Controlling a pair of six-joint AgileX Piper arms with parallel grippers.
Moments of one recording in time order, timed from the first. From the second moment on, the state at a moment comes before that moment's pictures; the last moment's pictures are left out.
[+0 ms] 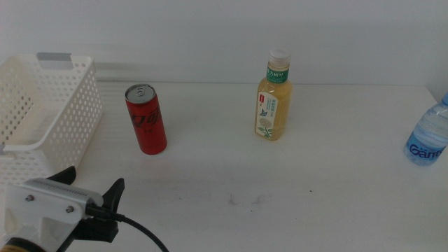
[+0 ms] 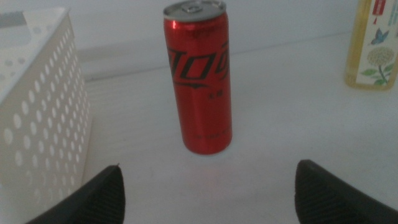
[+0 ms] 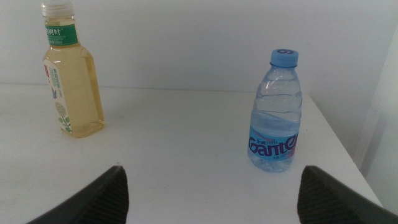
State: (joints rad) left arm -0.30 1.40 0.00 -0.06 -1.11 0.04; right arm 0.05 0.01 0.00 -0.06 0.22 0.03
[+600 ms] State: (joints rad) left arm -0.30 1.48 -0.01 0.00 -1.20 0.03; right arm 0.05 0.01 0.00 -0.06 0.22 0.03
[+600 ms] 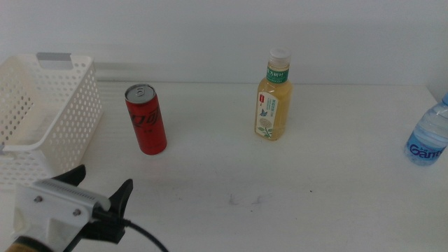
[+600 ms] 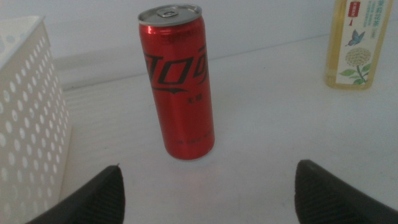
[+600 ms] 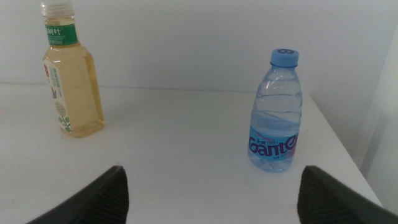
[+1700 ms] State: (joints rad) left arm -0.30 2.01 -0.64 -0.12 -1.02 0.01; right arm 0.05 0.01 0.00 -0.06 0.22 0.03
